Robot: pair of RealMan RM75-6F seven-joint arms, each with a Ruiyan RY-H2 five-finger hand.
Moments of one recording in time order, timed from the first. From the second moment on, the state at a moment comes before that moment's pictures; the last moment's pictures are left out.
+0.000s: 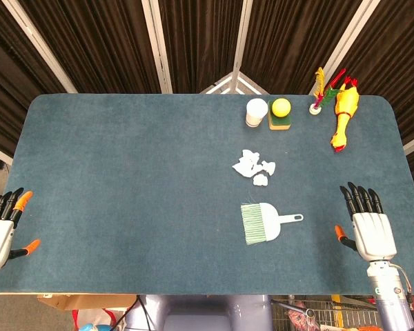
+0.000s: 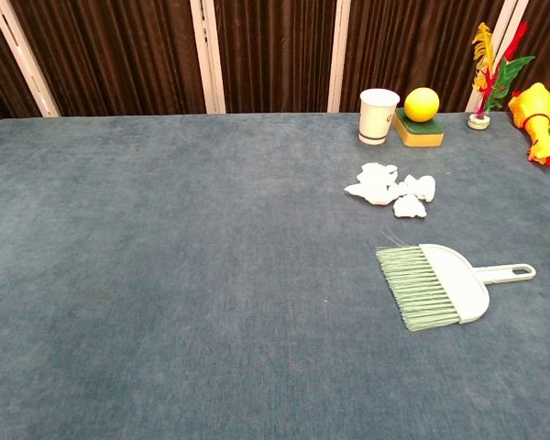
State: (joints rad) left arm -0.10 -1.13 -0.03 -1.63 1.48 1.46 0.12; right arm 0.23 -1.20 0.04 -1.68 -1.37 1.43 -0.23
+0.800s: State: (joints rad) left arm -0.10 -1.13 -0.03 -1.63 1.49 1.46 0.11; right arm 0.31 -1.26 0.09 -1.70 -1.30 1.27 -0.34
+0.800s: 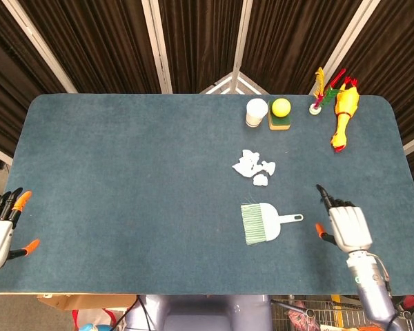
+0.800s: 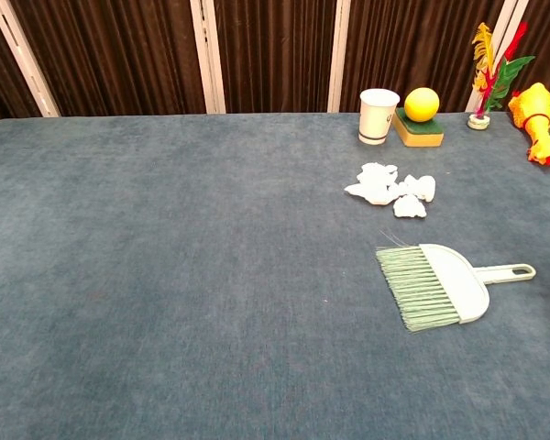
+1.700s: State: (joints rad) left arm -0.10 -1.12 -0.03 -1.63 1.50 1.46 0.09; right arm 0.45 -1.54 0.11 -1.48 -1.10 1.10 -0.60
